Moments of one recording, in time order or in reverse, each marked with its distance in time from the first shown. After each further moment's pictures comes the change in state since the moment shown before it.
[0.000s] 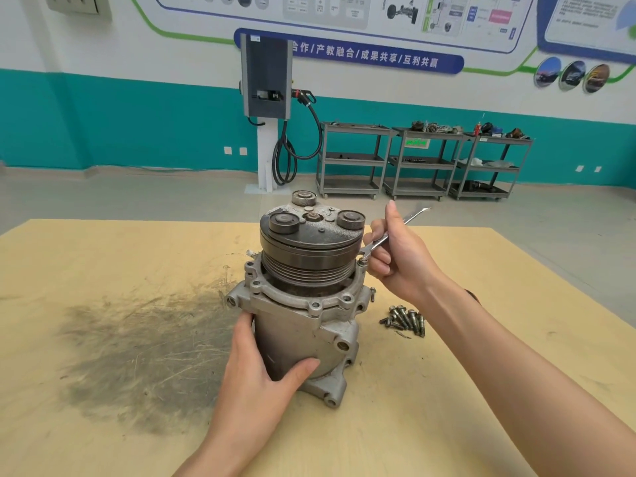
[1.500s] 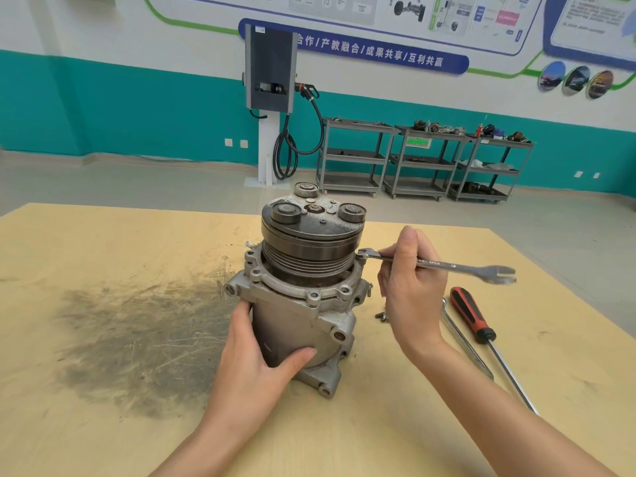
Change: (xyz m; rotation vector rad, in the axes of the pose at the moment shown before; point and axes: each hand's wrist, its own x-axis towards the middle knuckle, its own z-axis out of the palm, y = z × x) left_hand 0.001 0.003 0.000 0.074 0.027 0.011; right_hand -0.060 0.030 0.018 -0.442 0.320 -0.760
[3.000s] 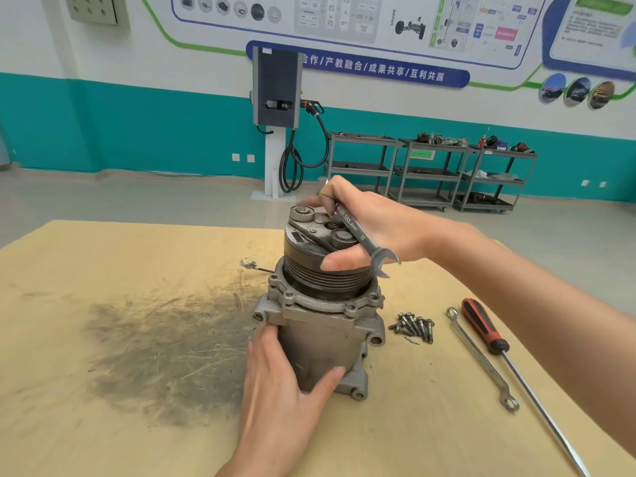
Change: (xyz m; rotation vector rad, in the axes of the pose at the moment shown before) left_hand -0.018 0.009 0.004 0.191 0.007 0.062; right_hand 0.090 -0.074 0.037 -0.649 -1.204 -0.205
